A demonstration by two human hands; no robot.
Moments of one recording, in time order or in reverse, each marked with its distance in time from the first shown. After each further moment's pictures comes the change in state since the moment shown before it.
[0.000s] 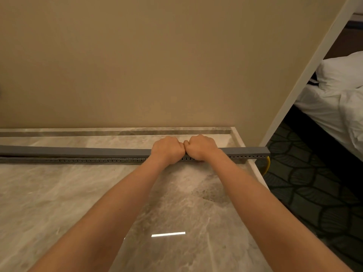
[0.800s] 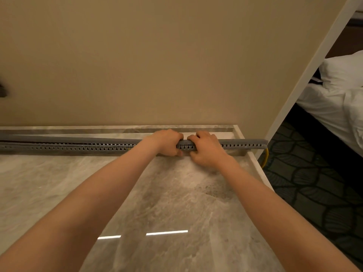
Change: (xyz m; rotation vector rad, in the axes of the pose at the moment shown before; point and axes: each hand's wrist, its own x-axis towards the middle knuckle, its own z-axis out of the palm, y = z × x) left_hand -0.002 -0.015 -0.035 0.293 -0.201 0.350; right_hand -0.019 0.014 0.009 -0.129 0.170 -0.264
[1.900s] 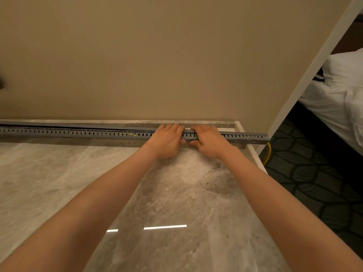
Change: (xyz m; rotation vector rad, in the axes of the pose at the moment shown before) left_hand 0.002 -0.008 0.036 0.199 0.371 0.036; right_hand 0.009 0.010 -0.005 -0.012 -0.037 -0.028
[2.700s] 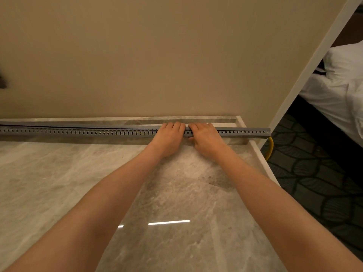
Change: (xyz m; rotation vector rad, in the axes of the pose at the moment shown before) left_hand -0.006 0.003 0.003 0.125 0.053 0.059; right_hand -0.001 -0.021 0.009 -0.158 0.053 0.012
